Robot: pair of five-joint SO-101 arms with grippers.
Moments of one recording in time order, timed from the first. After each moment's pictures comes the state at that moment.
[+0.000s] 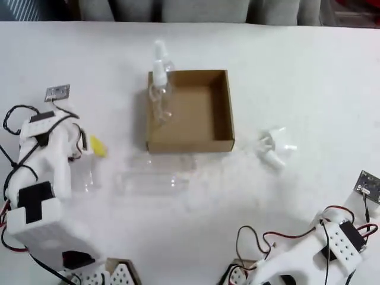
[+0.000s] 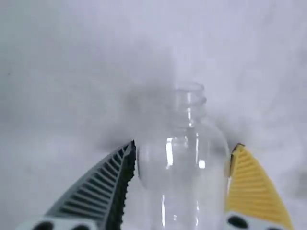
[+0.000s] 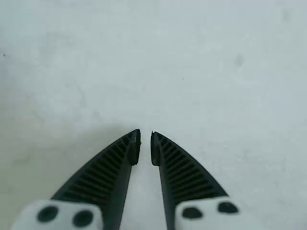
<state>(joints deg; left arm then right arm) -24.1 12.7 23.6 58.1 -2.6 56.0 -49.1 74.7 49.7 25.1</state>
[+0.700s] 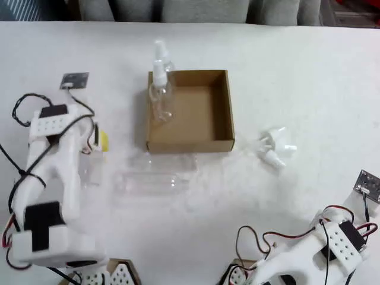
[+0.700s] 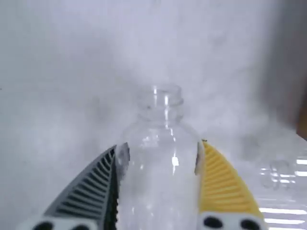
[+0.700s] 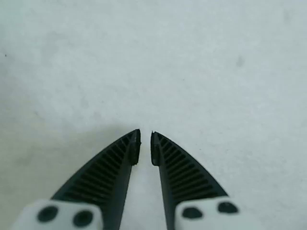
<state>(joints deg) -16.5 0.4 25.0 64.5 -4.2 55.7 -49.1 74.7 48.7 25.1</state>
